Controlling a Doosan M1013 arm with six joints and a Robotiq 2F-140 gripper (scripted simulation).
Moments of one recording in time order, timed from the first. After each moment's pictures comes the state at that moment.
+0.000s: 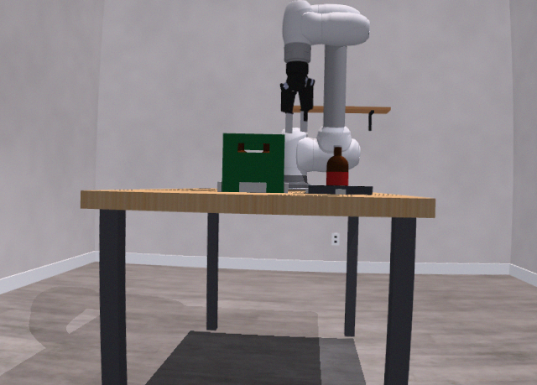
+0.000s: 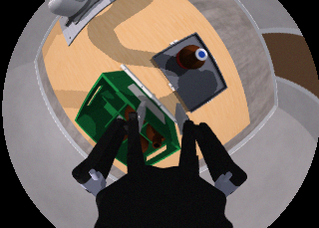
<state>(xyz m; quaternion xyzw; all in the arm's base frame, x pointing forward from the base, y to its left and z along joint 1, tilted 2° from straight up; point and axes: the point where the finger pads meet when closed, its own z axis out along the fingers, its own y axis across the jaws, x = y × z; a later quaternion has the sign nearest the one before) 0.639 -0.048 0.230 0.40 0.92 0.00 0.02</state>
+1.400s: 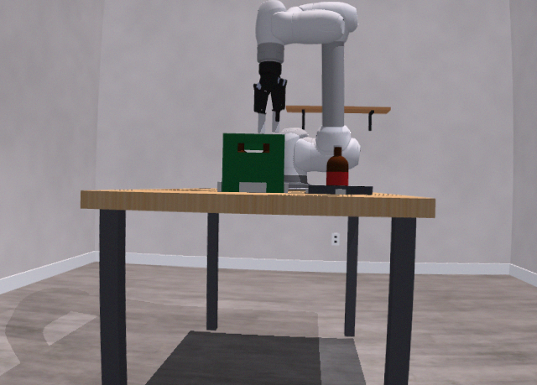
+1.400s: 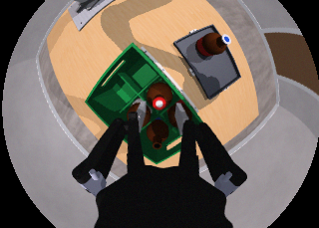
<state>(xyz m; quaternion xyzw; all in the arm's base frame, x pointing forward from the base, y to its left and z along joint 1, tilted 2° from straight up) 0.632 -0.139 0.228 0.40 0.92 0.00 0.02</state>
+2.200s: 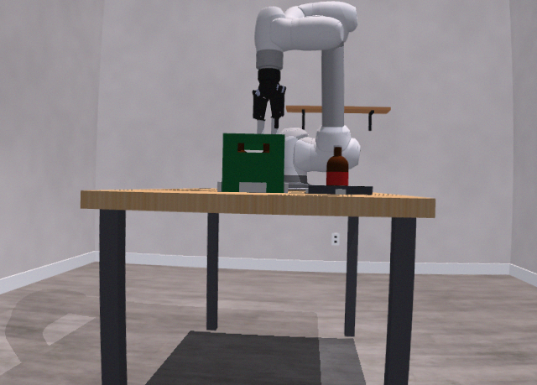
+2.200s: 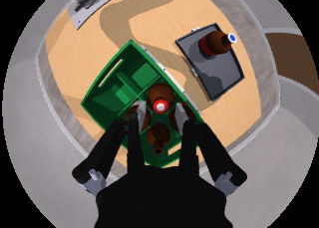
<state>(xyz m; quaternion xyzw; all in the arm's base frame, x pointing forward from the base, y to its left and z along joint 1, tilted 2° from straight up) 0.631 -0.142 0.205 0.40 0.92 0.00 0.02</state>
